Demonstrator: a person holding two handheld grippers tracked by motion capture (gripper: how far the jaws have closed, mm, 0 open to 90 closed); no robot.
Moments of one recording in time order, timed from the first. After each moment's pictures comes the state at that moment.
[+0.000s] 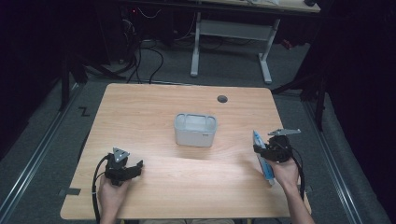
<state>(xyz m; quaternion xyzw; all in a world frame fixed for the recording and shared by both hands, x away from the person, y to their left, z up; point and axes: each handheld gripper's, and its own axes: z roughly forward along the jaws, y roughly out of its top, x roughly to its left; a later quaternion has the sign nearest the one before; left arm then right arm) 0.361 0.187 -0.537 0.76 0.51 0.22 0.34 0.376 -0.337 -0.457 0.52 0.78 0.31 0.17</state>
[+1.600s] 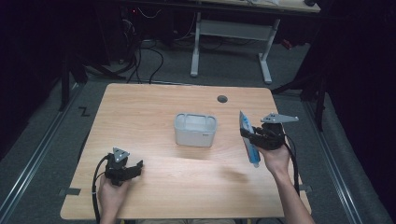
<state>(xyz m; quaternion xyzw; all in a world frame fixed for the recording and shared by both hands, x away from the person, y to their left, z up) 0.361 0.187 -0.537 0.76 0.51 0.22 0.34 0.385 -0.292 -0.398 0.44 0.78 0.42 0.18</state>
